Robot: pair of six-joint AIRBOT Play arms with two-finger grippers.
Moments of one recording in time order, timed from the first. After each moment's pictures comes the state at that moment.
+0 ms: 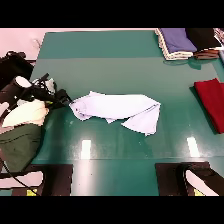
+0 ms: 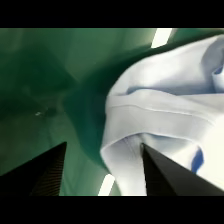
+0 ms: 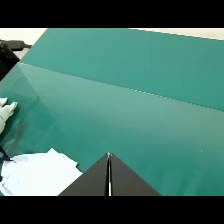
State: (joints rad) left arm 0.09 -1.40 1.01 0.95 -1.02 -1.52; right arm -0.03 -0.93 1.74 -1.05 1.29 1.44
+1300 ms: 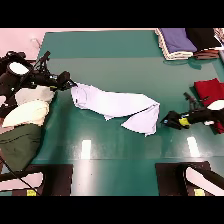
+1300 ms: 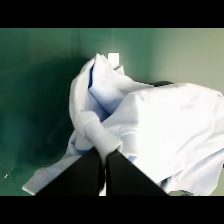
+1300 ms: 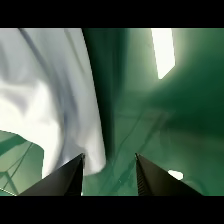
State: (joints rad) left arm 0.01 -1.37 1.21 0.78 -1.01 -1.41; right arm -0.23 -1.11 0.61 -0.93 1.19 1.35
